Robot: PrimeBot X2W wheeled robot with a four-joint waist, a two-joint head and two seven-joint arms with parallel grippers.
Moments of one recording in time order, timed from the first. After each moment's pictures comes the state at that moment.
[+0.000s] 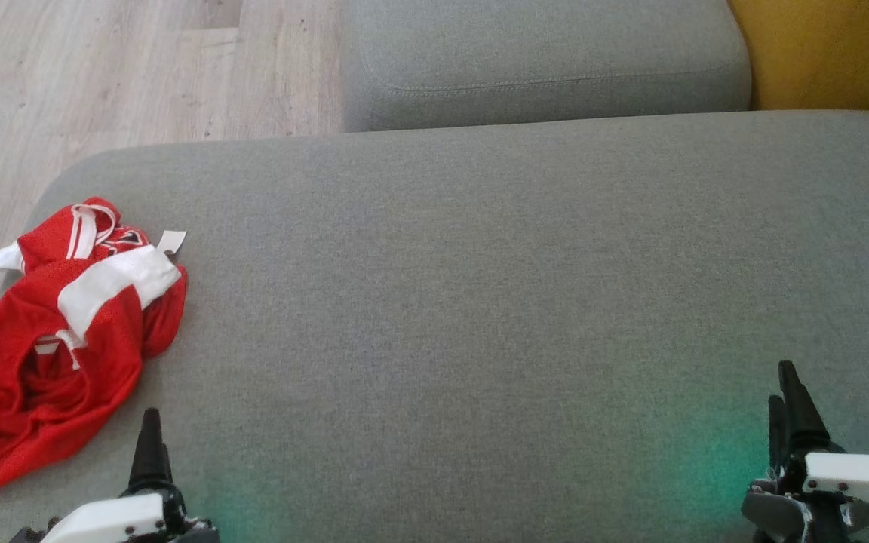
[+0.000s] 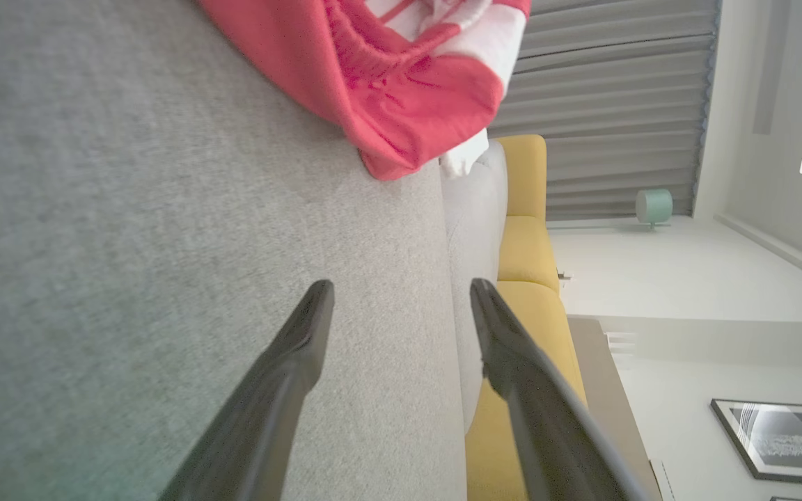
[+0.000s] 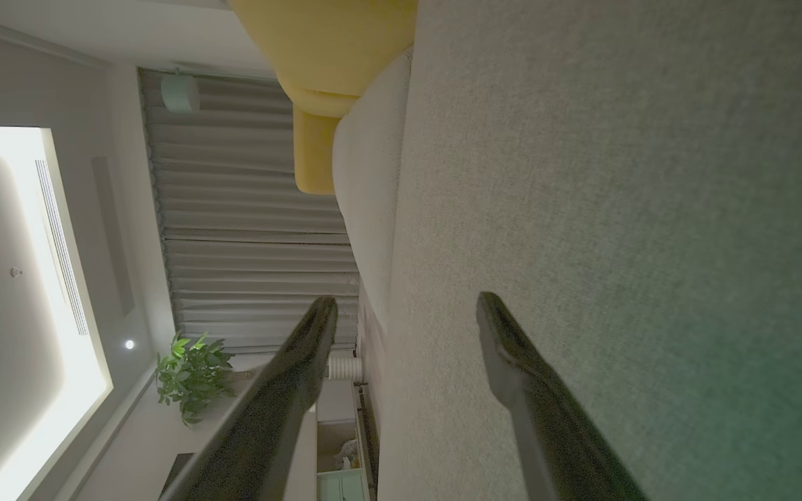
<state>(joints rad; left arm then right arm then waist) 0.00 0.04 0.05 0.36 -1.52 -0.12 0.08 0.01 -0.04 -0.11 0.36 1.49 0.12 0.08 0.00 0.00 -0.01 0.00</state>
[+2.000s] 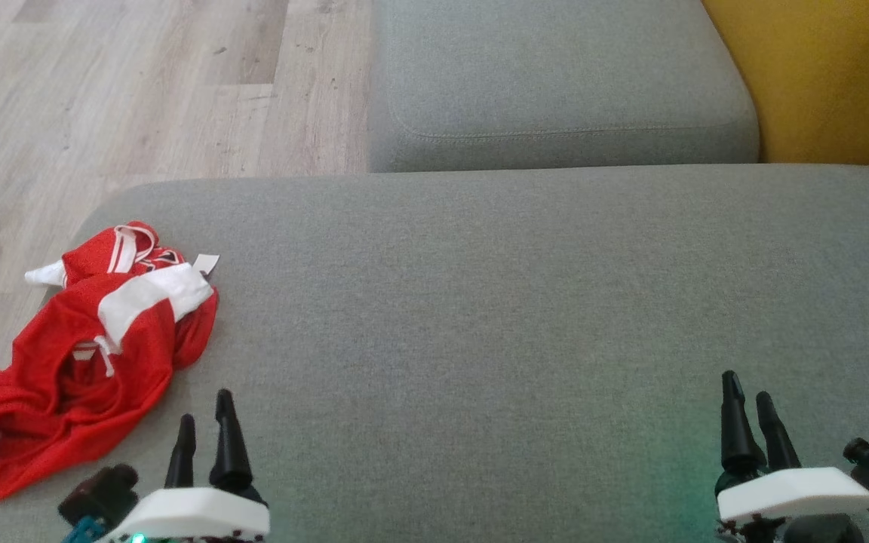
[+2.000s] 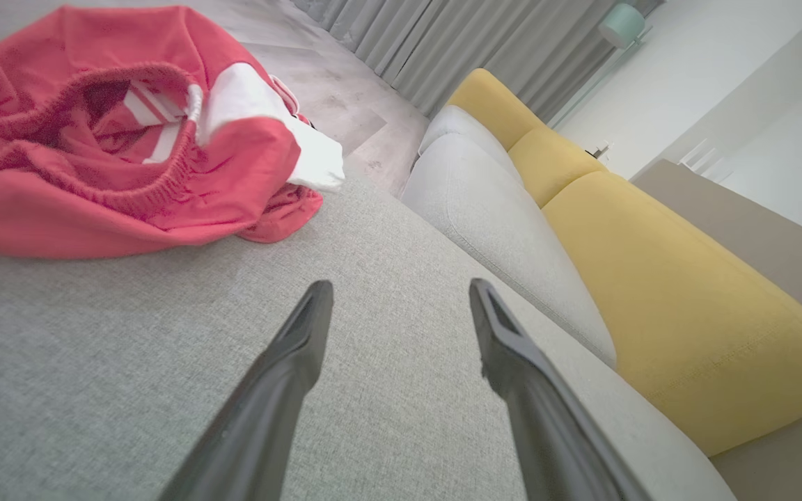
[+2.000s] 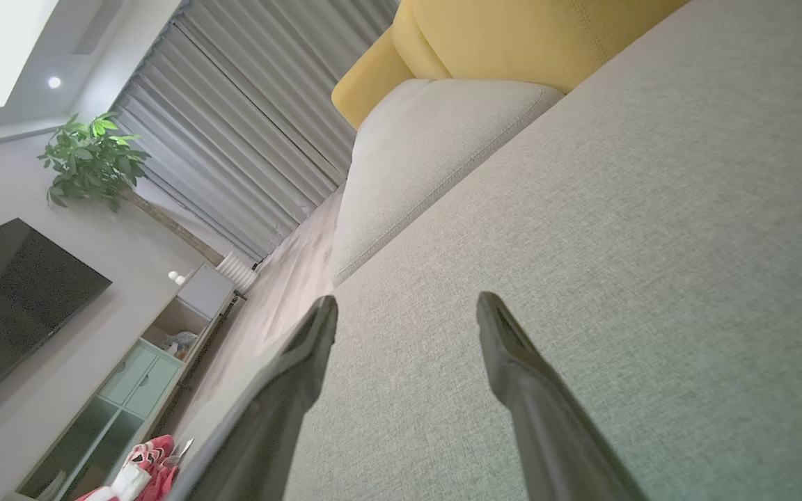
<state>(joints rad) 0.03 0.04 -0.11 0.30 -0.77 -0.03 -0.09 0.08 -0.04 0.00 0.30 0.75 0.12 -0.09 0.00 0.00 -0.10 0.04</state>
